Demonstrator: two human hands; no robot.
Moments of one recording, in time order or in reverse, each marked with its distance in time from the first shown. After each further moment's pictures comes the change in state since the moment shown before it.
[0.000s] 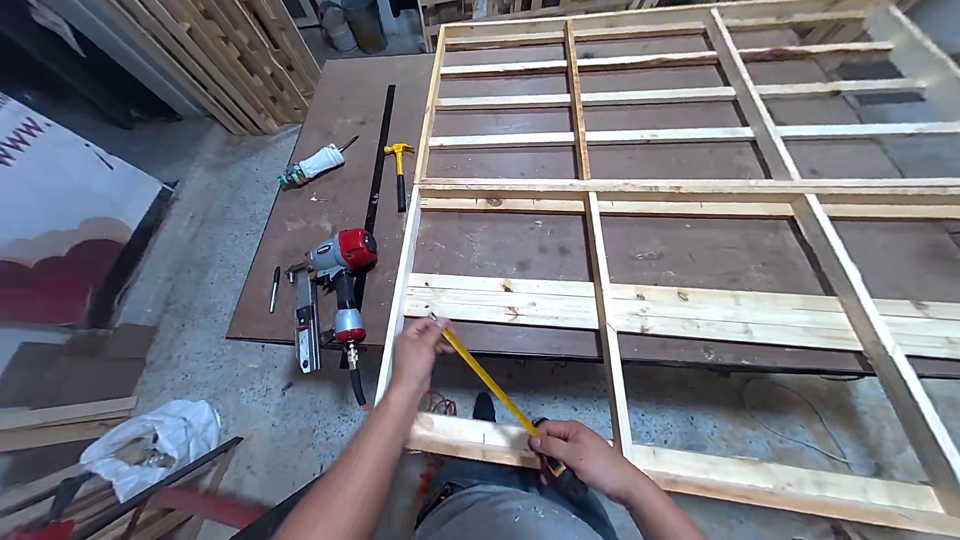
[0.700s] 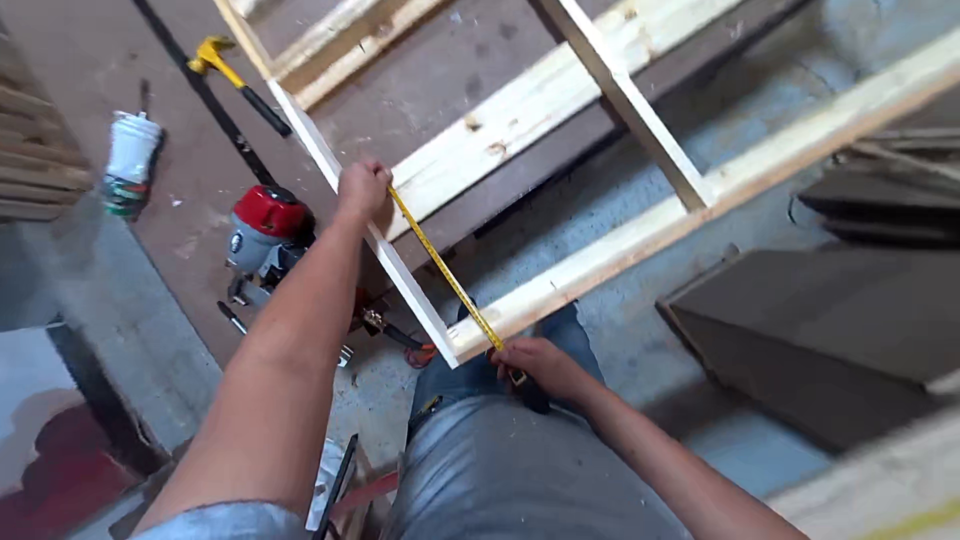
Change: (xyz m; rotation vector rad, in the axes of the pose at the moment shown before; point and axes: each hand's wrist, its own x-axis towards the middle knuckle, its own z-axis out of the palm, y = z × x) left_hand 0.240 -0.005 -0.028 1.476 -0.543 0.457; right_hand 0.117 0.035 0.263 0.635 0.336 0.046
